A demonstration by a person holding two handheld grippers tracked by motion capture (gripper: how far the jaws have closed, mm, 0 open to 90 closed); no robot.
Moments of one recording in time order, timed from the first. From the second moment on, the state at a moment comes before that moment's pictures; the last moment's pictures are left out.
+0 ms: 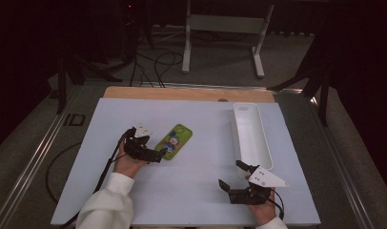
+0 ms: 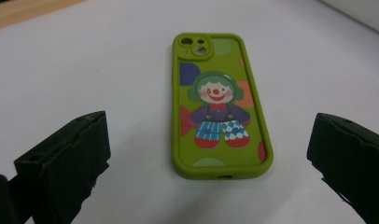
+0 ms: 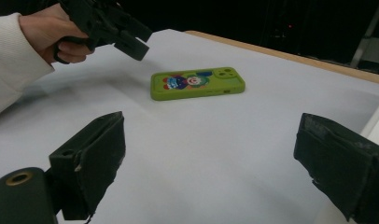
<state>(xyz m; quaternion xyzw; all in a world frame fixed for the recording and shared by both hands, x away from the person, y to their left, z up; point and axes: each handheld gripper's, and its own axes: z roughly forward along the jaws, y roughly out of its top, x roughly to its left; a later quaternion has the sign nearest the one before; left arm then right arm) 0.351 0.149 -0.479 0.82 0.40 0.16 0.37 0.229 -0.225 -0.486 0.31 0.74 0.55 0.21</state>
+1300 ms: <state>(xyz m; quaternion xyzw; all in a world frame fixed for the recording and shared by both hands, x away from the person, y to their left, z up) 0.370 0.112 -0.504 0.85 0.41 0.13 0.31 0.228 -0.225 -0.486 0.31 0.74 0.55 0.21</state>
